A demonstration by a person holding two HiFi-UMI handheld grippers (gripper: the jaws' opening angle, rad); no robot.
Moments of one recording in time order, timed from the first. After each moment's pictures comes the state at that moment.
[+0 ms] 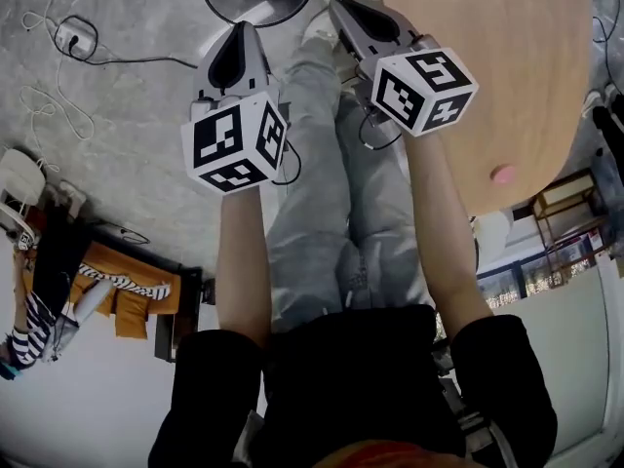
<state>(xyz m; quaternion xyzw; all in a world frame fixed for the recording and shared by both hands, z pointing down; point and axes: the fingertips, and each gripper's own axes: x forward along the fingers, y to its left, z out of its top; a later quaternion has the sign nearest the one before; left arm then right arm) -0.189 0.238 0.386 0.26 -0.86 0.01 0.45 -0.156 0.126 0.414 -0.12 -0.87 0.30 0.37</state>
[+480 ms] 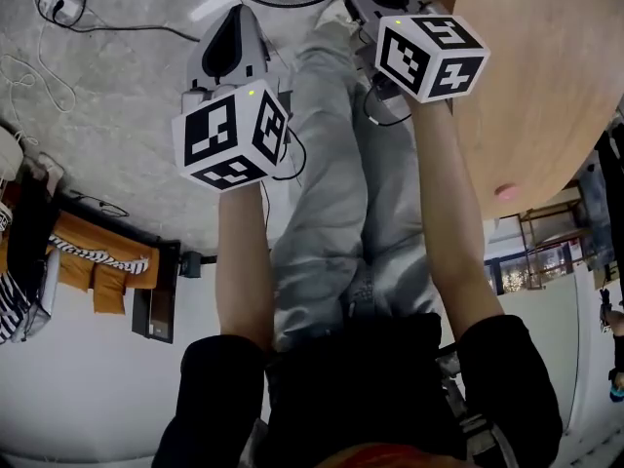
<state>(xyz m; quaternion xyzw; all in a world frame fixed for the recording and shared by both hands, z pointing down) -0.216 0.332 0.462 0.19 -0.86 -0.02 0.48 -0.204 0.208 0.522 -0.14 -0.84 0.28 0.44</state>
